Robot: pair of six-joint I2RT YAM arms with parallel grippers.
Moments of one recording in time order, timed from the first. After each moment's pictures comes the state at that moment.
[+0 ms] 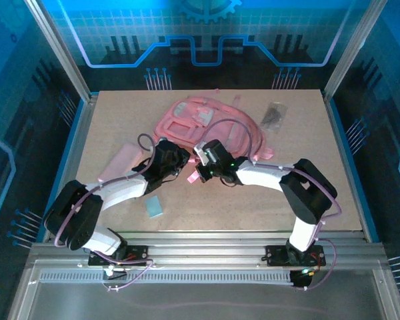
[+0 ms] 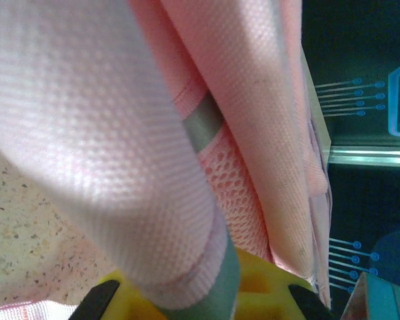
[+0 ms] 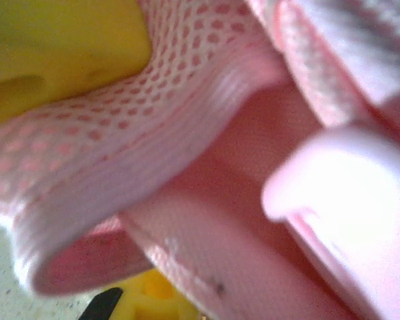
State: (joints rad) left arm -0.53 1.46 0.71 0.19 -0.05 -1.33; right arm 0.75 1.76 1.01 -0.06 -0.04 0.12
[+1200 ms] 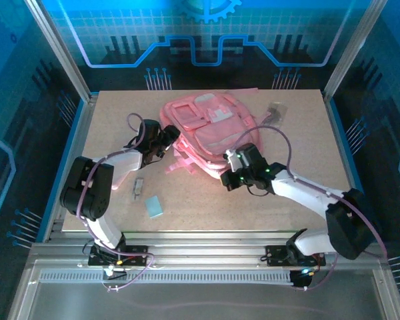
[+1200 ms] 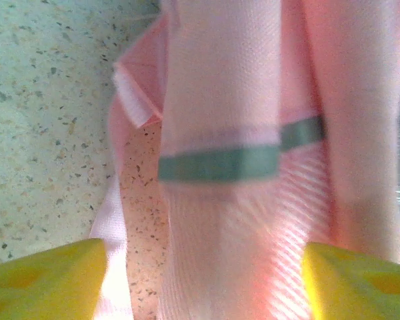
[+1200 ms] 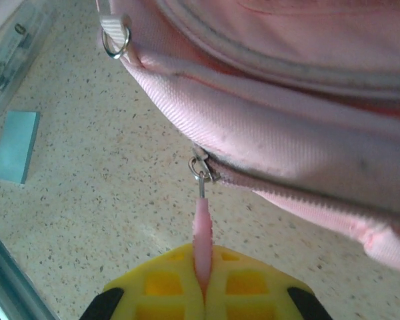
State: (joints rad) left arm -0.24 1.71 0.93 0.12 0.14 -1.09; right arm 0.61 1.38 0.80 -0.32 -0.28 0.27
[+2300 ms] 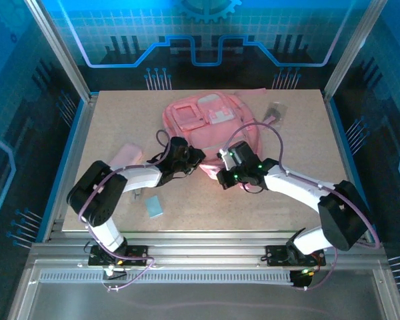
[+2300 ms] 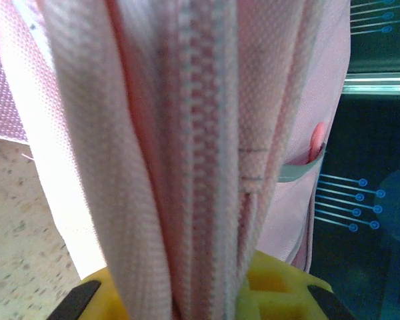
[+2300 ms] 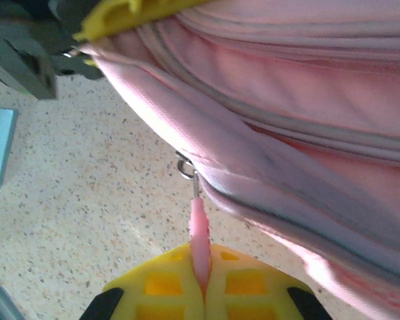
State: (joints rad) left arm -0.54 1.69 0.83 0.26 0.18 -1.30; right arm 0.64 1.43 0.86 -0.36 -0.20 0.24
